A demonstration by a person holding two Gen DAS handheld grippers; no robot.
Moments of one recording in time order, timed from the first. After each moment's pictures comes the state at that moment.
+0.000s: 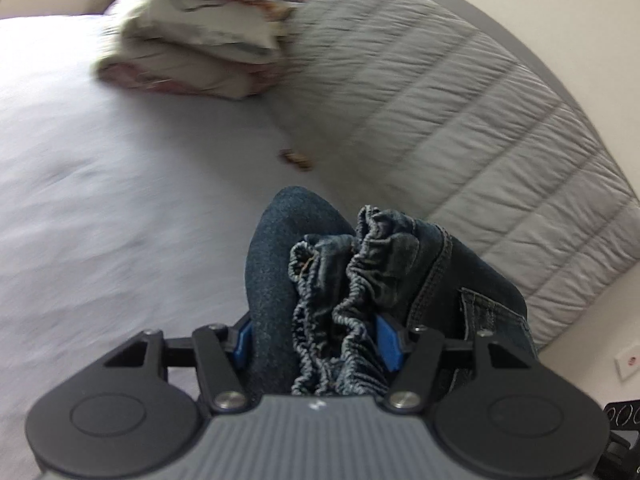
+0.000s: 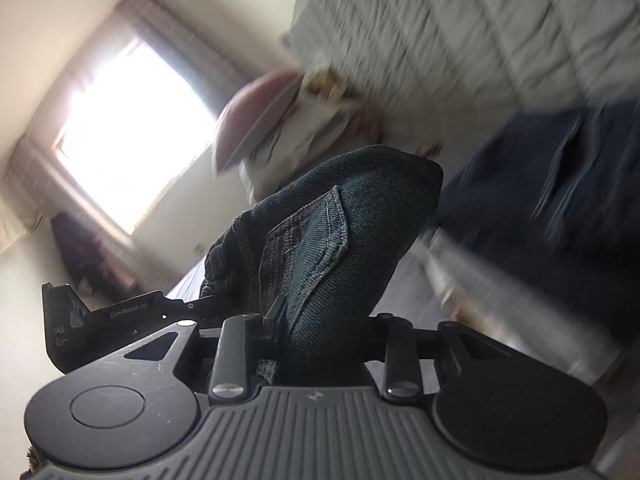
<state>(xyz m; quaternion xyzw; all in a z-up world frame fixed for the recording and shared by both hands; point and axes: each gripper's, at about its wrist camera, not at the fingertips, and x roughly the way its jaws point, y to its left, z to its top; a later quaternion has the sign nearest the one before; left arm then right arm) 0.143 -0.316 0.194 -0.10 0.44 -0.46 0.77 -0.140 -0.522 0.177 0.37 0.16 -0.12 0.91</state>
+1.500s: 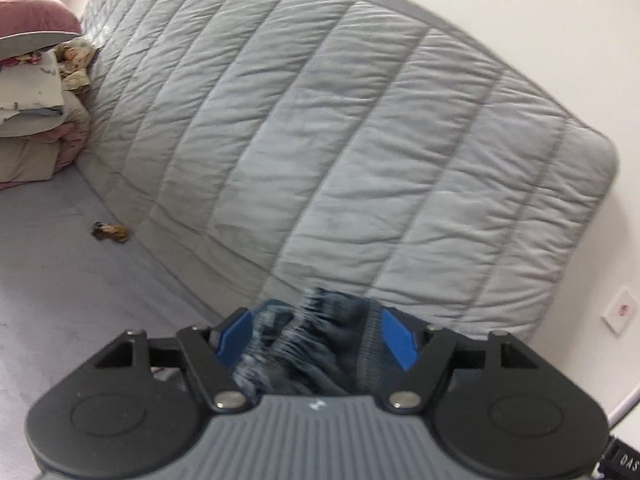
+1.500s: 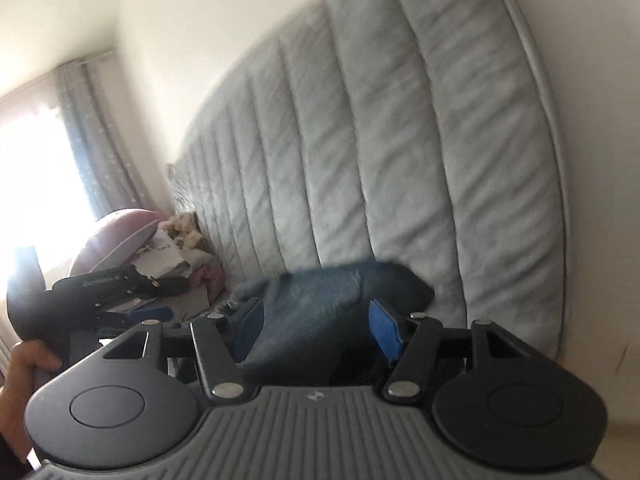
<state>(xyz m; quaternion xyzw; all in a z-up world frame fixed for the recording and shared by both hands) 0.086 -0.536 0.186 -0.05 0.31 -0.61 0.73 -0.229 -0.624 0.172 0.19 0.04 -0.34 0.92</state>
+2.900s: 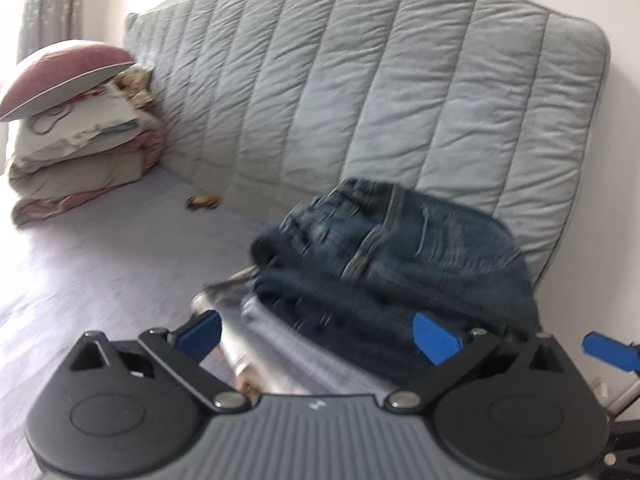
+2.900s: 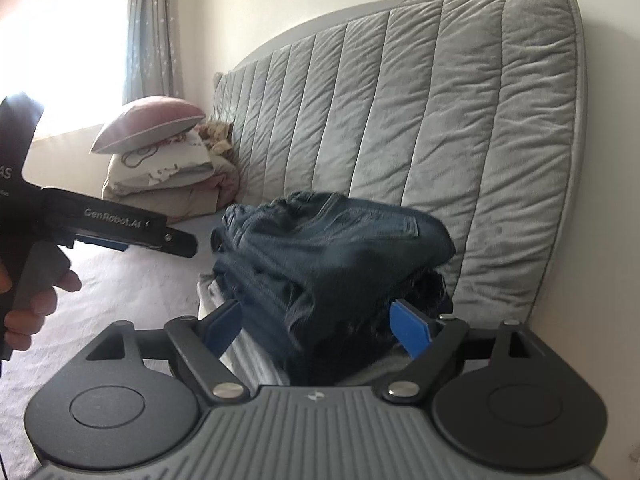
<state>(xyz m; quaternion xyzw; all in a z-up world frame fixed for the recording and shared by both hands) -0.016 -0.428 0.175 0.10 0.29 -0.48 0.82 -0.236 -0.520 0.151 0.08 0.19 -0.33 0.92</state>
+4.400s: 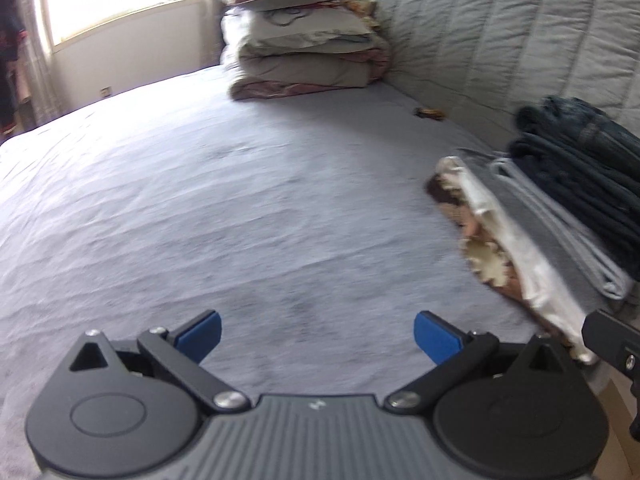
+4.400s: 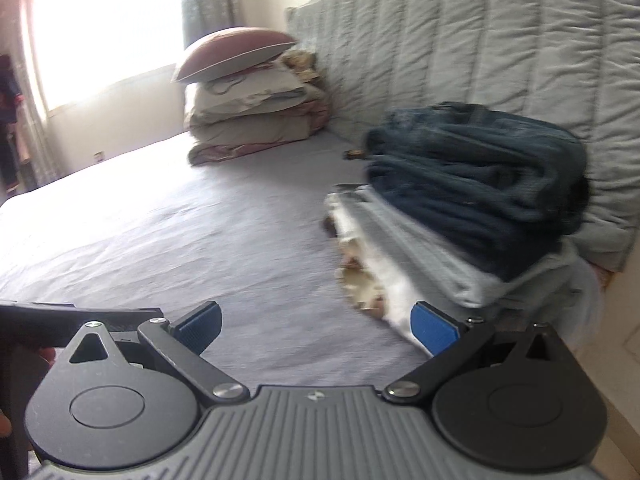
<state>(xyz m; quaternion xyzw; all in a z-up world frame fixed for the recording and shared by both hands) -0.022 -0.232 0.099 0.09 0.38 -0.20 0.90 -0.160 -0.388 0.114 0.12 0.27 -0.22 0.93</state>
